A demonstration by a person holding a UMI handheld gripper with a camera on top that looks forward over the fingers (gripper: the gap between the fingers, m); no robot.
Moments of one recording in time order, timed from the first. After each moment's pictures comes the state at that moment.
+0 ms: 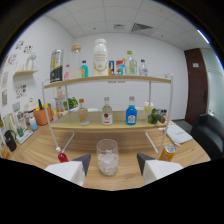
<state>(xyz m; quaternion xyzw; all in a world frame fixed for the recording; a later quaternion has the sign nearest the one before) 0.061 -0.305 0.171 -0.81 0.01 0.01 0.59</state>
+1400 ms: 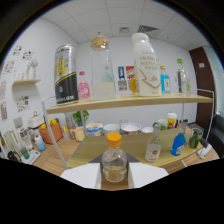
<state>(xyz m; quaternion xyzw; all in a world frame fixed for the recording) -0.061 -0.170 0.225 -0.79 0.00 0.06 0.62</state>
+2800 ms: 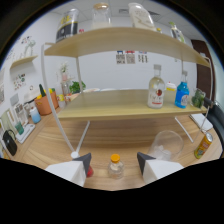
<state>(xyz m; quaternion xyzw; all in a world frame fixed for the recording) -0.062 -0.220 0.092 -0.86 0.00 0.04 0.51</state>
